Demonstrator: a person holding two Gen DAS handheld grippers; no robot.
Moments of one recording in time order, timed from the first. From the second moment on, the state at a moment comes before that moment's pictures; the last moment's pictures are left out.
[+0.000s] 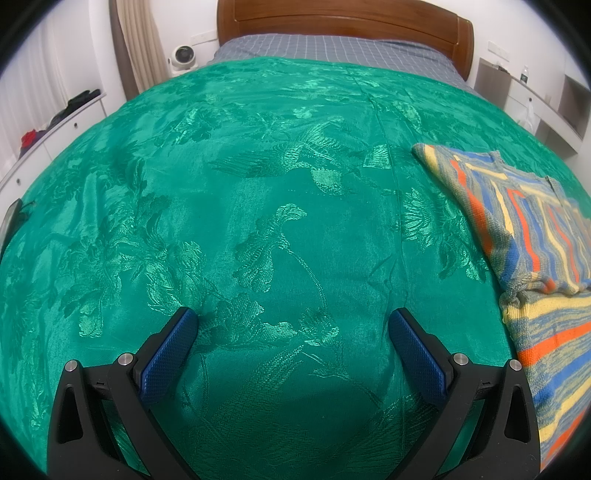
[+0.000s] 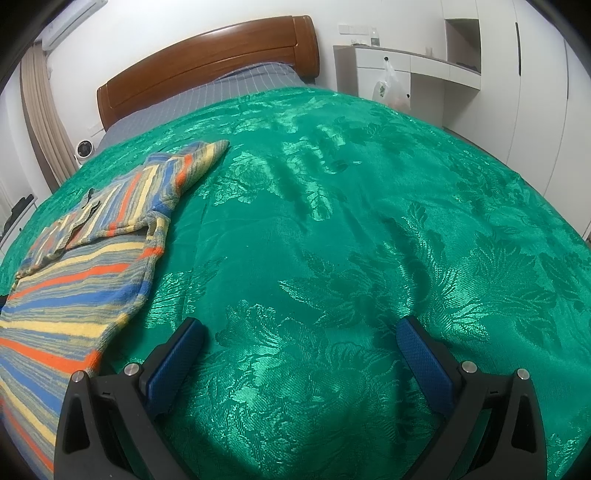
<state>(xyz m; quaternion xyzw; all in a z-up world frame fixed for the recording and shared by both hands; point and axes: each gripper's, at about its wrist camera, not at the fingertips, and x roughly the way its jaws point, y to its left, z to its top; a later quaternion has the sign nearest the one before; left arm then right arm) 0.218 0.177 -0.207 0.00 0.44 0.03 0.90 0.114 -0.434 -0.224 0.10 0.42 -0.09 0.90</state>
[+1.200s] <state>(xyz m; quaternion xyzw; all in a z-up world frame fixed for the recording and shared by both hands) 0.221 0.179 -0.208 -0.01 0.44 0.03 0.90 0.103 -0.444 -0.224 0.12 0.39 -0.07 0.91</state>
